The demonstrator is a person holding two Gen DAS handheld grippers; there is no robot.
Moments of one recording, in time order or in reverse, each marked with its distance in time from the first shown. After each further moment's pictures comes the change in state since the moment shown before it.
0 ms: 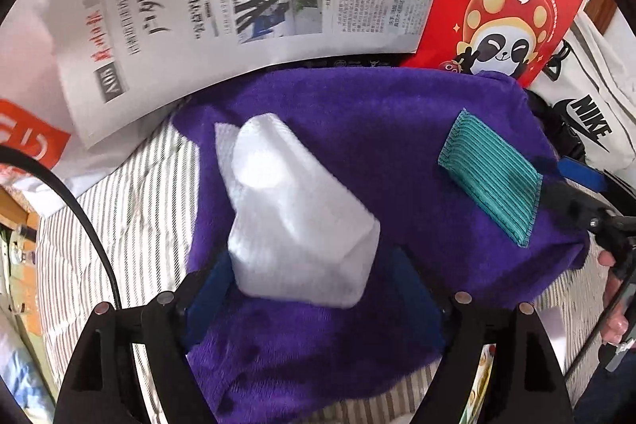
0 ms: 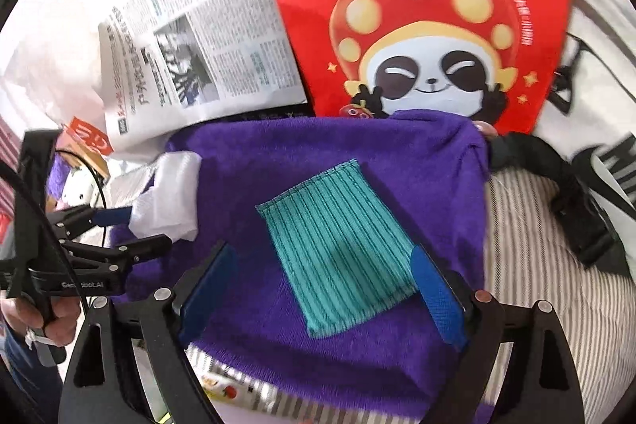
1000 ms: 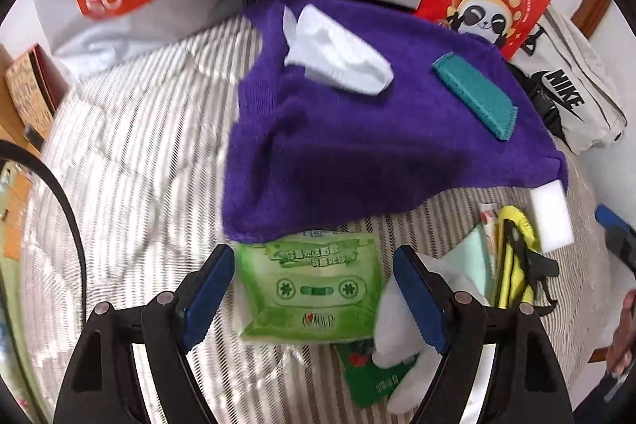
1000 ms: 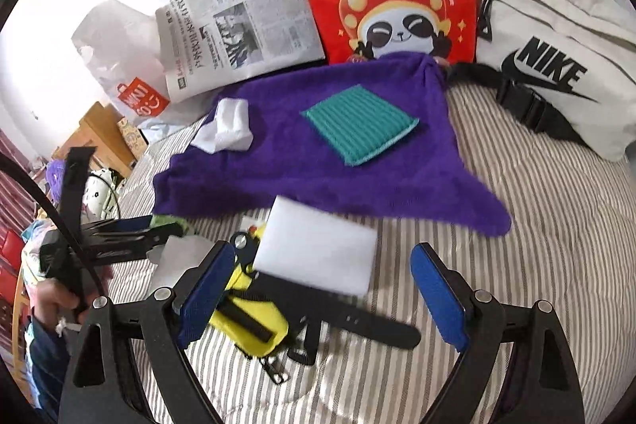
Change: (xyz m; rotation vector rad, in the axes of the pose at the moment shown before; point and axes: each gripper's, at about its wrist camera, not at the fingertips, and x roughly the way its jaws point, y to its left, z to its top) left arm -0.014 0.067 -0.107 -0.111 -0.004 -0.054; right arm -0.086 0.038 -0.121 0.056 -0.032 -0.013
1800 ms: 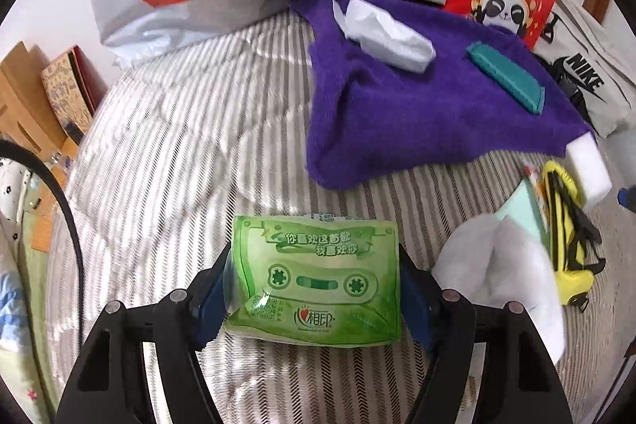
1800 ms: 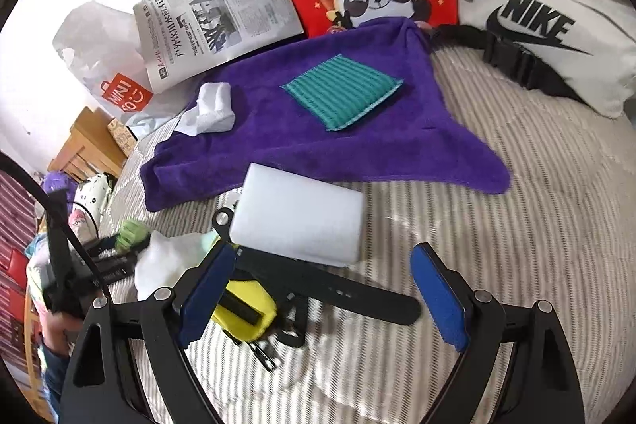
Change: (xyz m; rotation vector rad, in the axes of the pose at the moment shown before) left arm -0.009 0.021 -0.047 0.028 -0.093 0.138; right arm 0.015 -0.010 -0.015 0.090 0.056 -0.002
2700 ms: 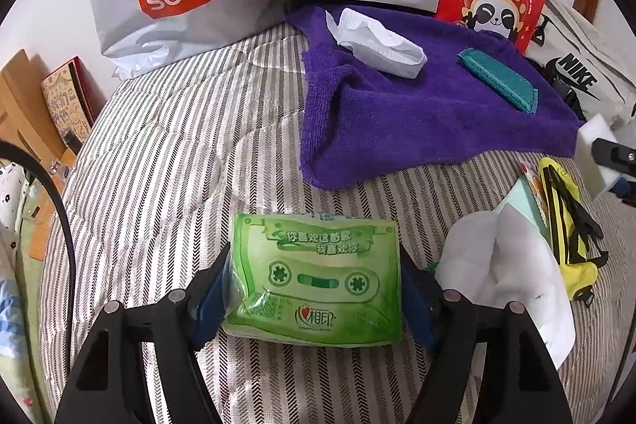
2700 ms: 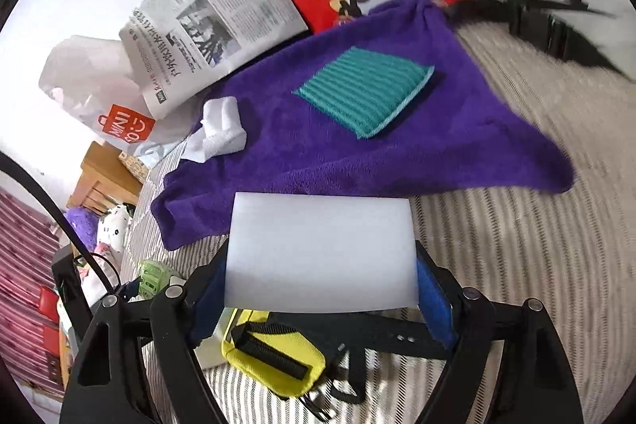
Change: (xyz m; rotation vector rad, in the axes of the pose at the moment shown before) left arm -0.008 0.004 -0.003 0.012 -0.050 -0.018; right arm 0.030 0.008 0.016 0.117 -0.012 0.088
